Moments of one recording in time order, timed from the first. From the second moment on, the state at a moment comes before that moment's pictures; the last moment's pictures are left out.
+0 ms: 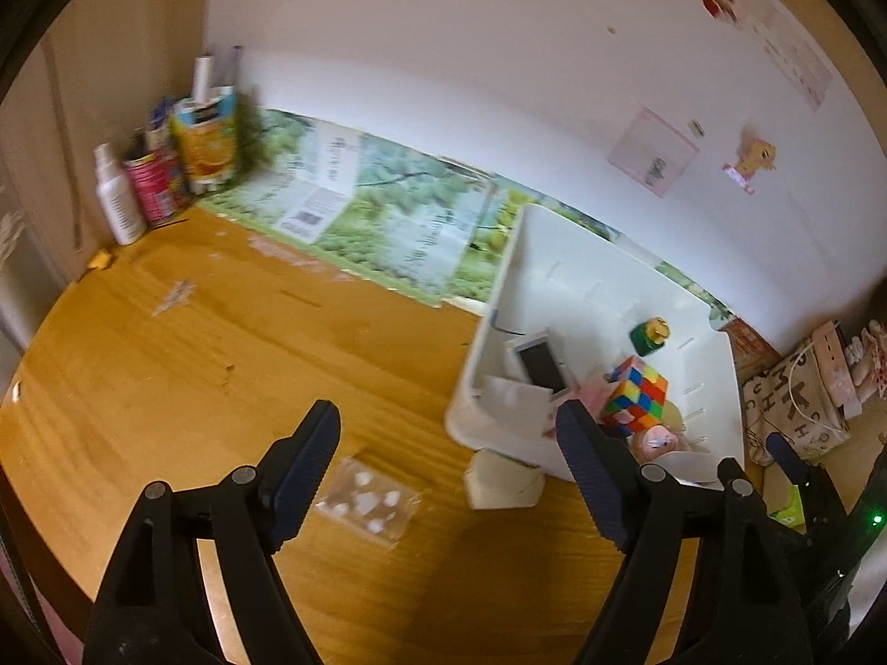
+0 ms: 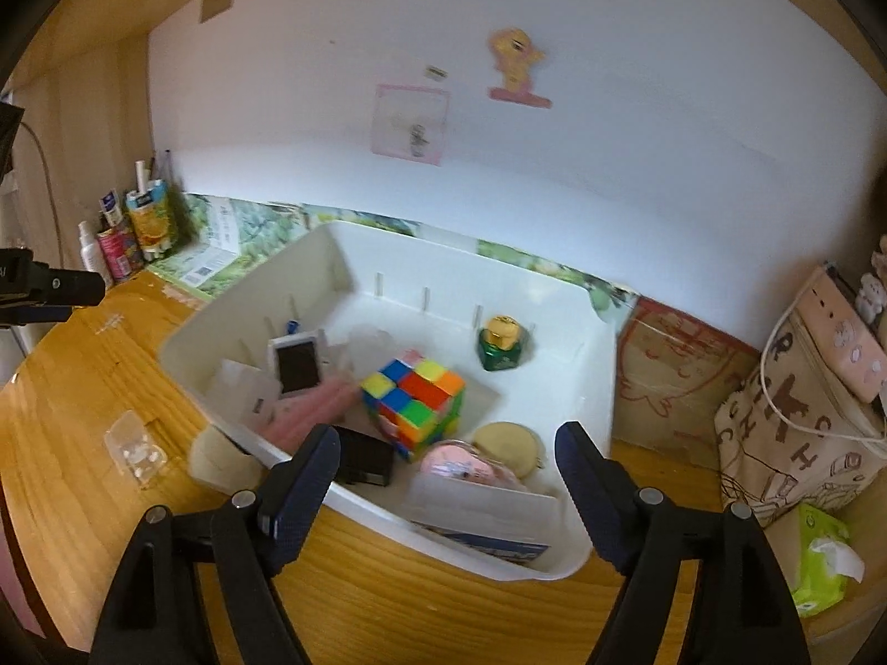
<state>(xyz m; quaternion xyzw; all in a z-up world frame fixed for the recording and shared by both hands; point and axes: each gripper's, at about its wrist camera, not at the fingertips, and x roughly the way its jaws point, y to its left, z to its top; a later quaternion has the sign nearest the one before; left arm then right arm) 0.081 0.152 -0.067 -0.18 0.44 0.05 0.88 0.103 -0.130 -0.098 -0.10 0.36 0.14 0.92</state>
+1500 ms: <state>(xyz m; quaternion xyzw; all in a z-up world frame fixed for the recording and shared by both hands) 0.079 0.161 -0.171 -0.05 0.63 -0.10 0.77 0.086 -0.005 -0.188 -0.01 0.50 0.15 0.85</state>
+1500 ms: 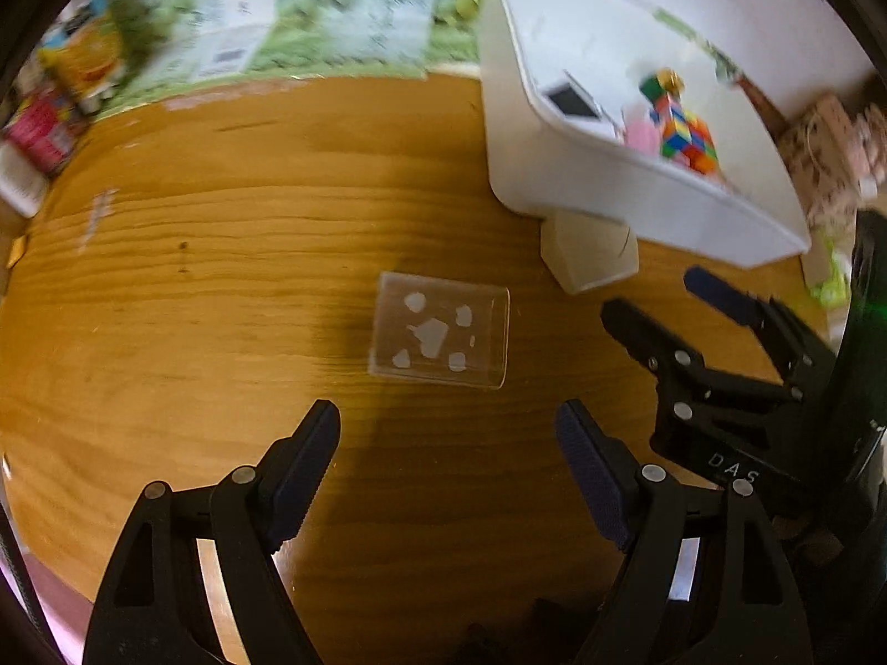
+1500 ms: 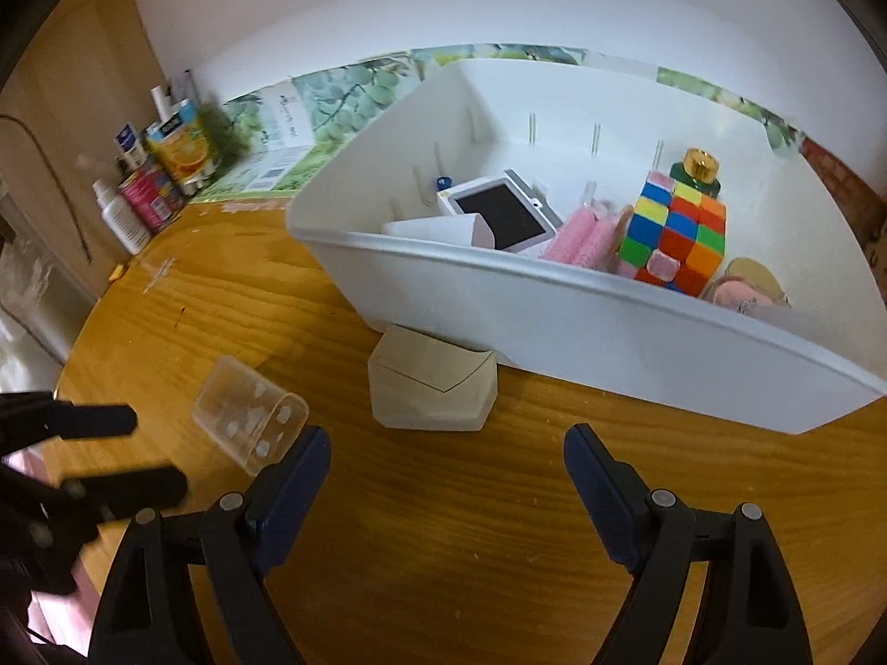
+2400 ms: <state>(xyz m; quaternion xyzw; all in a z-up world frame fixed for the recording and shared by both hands) 0.125 0.153 -0.202 -0.01 0.65 -0.17 0.74 0.114 0.008 -0.219 0.03 0.51 0.08 0.86</state>
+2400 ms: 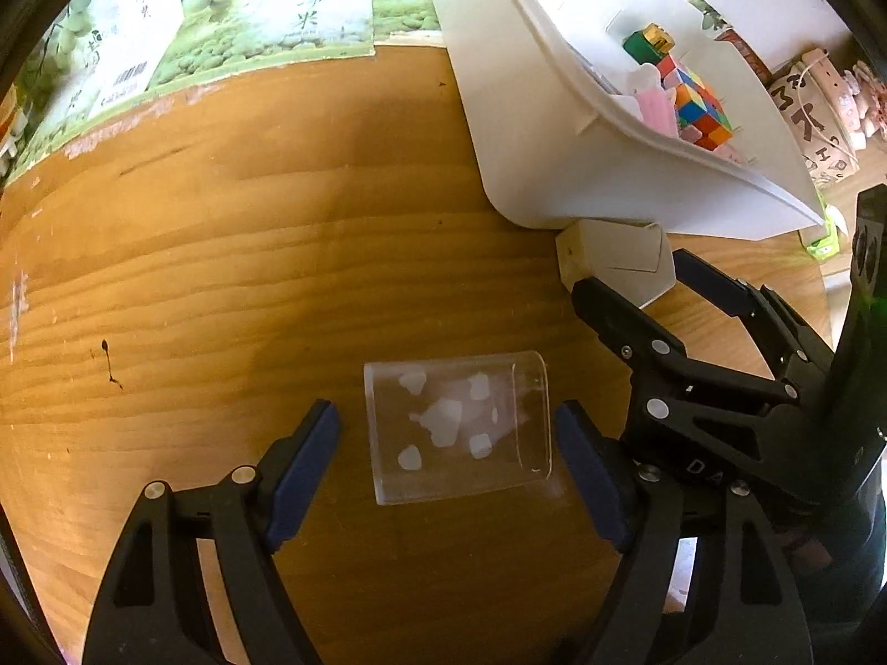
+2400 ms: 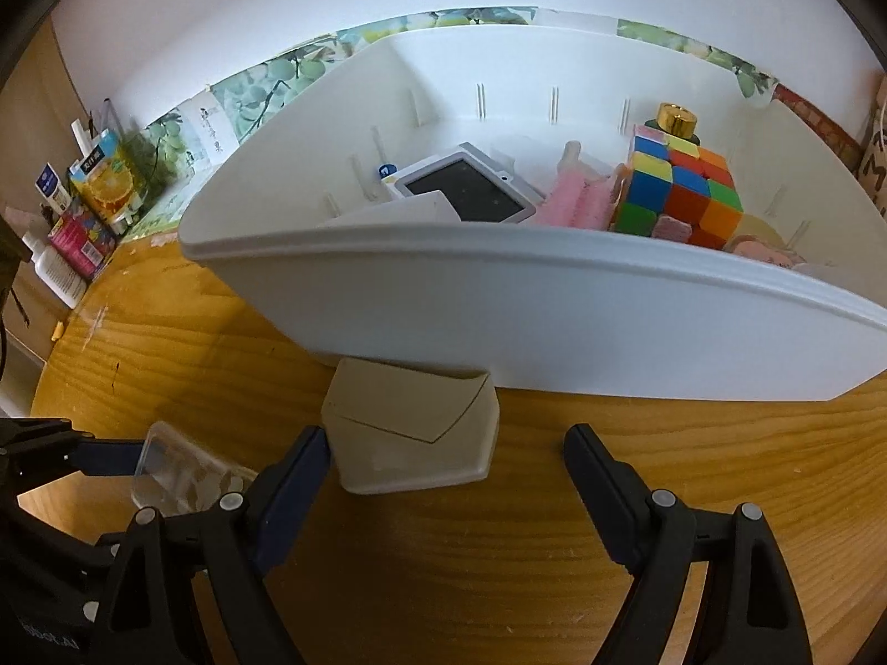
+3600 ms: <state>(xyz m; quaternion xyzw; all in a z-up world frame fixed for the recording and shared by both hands) 0.057 0.142 -0.136 -0.01 0.61 -0.12 0.78 0.061 -0.035 -0.150 0.00 0.44 0.15 0.88</state>
